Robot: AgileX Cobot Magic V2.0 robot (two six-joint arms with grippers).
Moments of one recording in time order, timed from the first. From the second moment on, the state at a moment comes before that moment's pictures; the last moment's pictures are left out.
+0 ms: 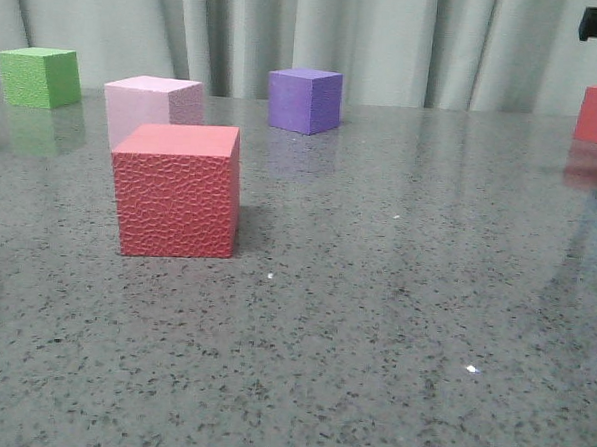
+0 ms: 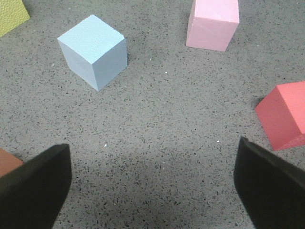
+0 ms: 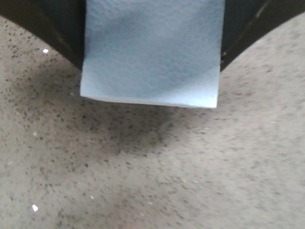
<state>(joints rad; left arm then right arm) -0.05 0.71 -0.90 -0.11 0.97 0.08 0.03 1.68 -1.43 -0.12 0.93 0.44</state>
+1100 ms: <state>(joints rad) -0.05 0.71 -0.90 -0.11 0.98 0.08 0.48 1.97 -1.88 -0.02 1.08 0.40</state>
